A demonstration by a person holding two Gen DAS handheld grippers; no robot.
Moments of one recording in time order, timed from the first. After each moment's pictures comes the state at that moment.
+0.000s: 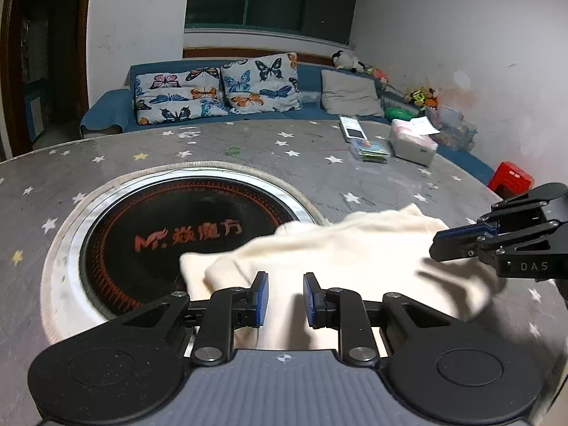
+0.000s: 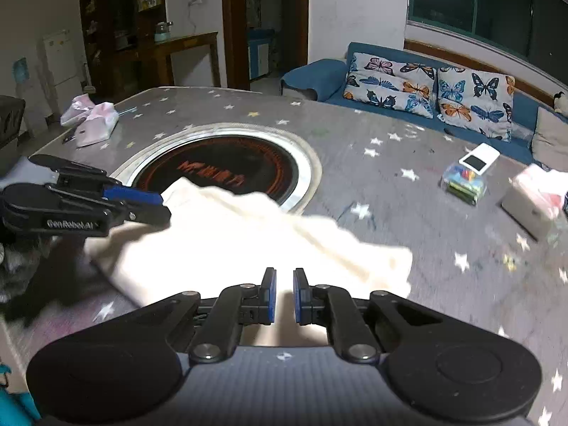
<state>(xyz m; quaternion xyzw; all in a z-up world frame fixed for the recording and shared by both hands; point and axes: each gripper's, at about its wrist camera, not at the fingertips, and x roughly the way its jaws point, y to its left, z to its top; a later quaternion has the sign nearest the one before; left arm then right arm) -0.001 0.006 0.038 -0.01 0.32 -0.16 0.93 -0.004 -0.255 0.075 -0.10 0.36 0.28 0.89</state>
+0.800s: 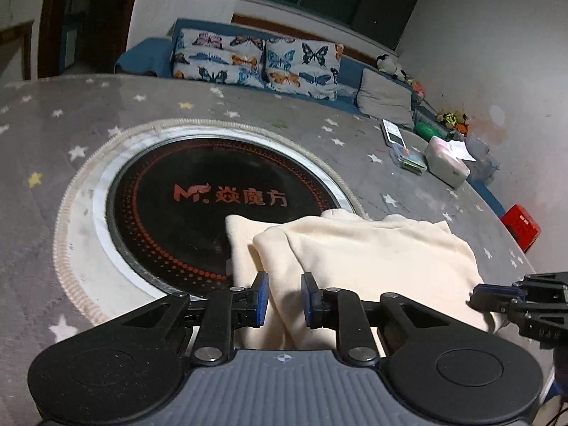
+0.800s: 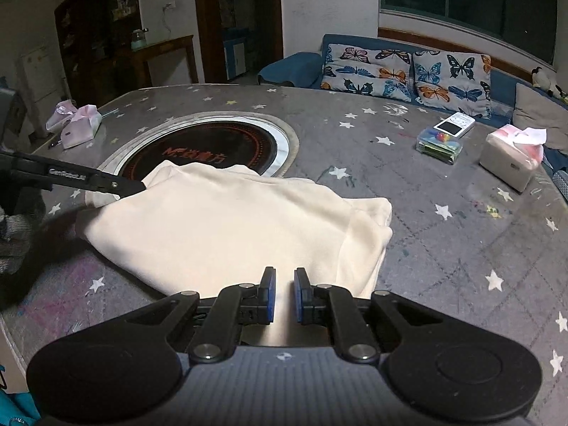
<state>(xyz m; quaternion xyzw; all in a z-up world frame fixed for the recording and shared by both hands) 0.025 0.046 0.021 -0.12 0.38 -0.12 0.91 -0.020 -0.276 0.055 -0.07 0.37 0.25 0.89</state>
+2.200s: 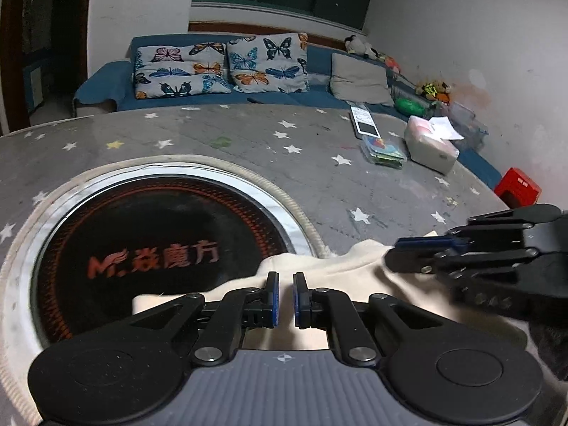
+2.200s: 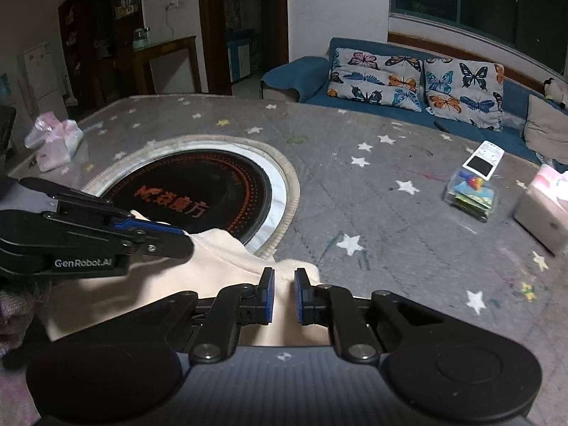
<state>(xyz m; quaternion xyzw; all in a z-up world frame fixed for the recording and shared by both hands) 0.090 -0.029 0.023 -0.04 0.37 -0.15 0.92 0.075 -0.230 0.050 -0.09 0.36 0.25 0.89</state>
